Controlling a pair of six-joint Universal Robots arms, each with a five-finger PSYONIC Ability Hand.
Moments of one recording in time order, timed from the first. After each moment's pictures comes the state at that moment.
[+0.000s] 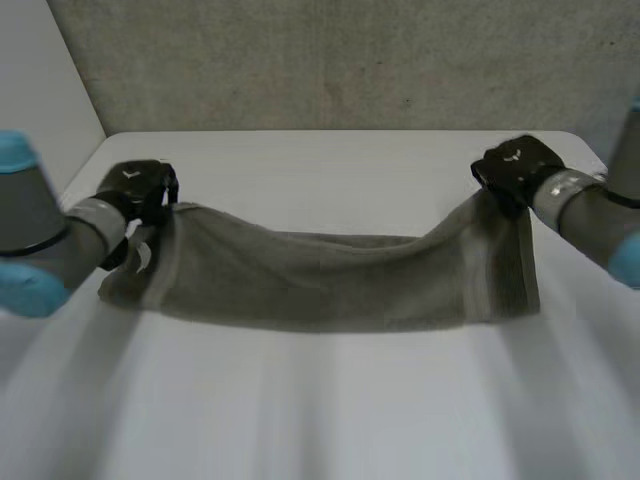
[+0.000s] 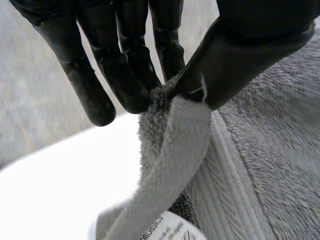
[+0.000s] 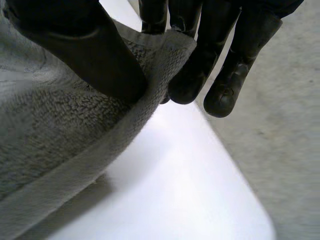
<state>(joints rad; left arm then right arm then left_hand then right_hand) 4.56 -2.27 -1.19 3.23 -1.33 3.30 1.79 -0.90 0.99 0.19 1.35 2.42 1.28 1.31 1.34 1.35 1.14 1.33 1.31 1.34 1.33 1.16</state>
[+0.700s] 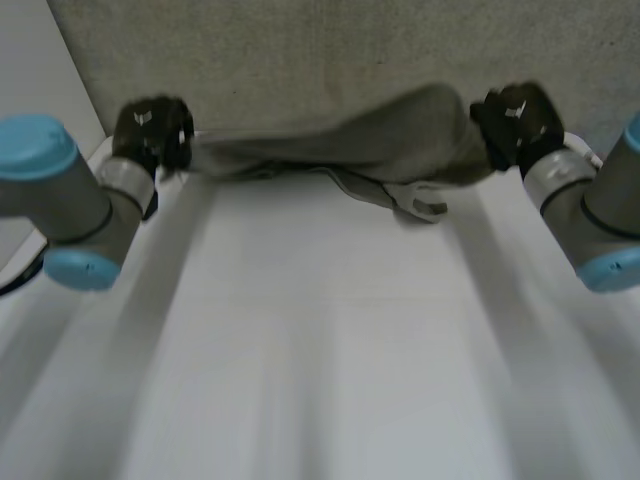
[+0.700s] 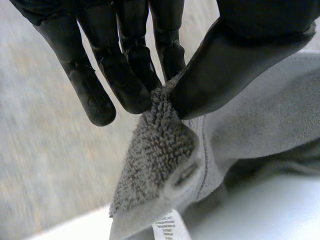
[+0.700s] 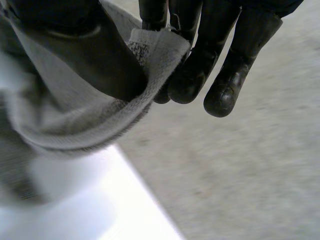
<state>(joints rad) 4.45 -2.24 -1.17 3.51 -1.45 3.13 1.81 -0.98 1.20 -0.30 1.32 2.62 1.28 1.30 1.34 1.35 1.14 1.33 1.31 1.34 1.33 1.16</state>
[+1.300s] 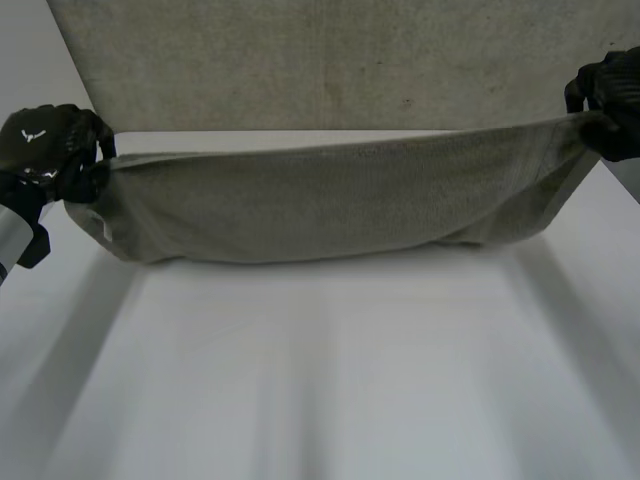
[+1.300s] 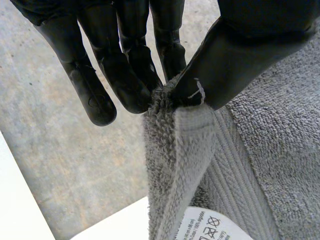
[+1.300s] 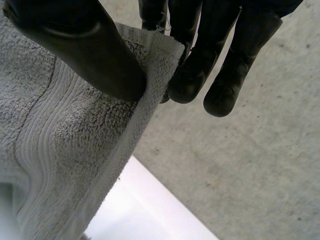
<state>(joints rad) 4.74 -1.61 -1.83 3.56 -1.13 3.19 1.47 -1.50 1.45 0.02 0.93 2.83 1.28 1.30 1.34 1.35 1.14 1.33 1.31 1.34 1.33 1.16</state>
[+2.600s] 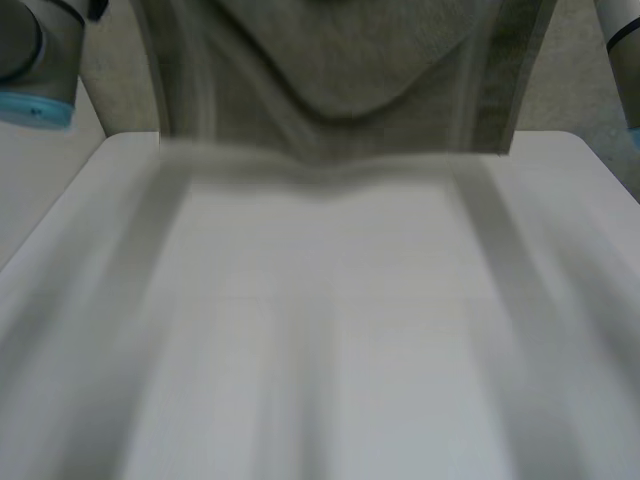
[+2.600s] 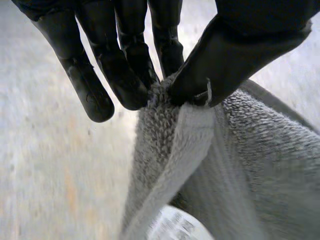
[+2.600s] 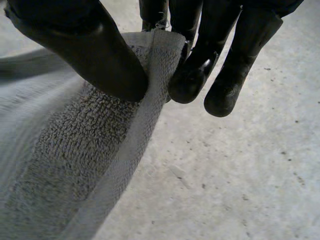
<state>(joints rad) 4.45 -2.33 -0.33 3.37 -1.42 3.04 1.79 -1.00 0.71 -0.36 1.30 2.84 1.29 1.30 1.34 1.35 1.14 1.33 1.31 1.34 1.33 1.16</state>
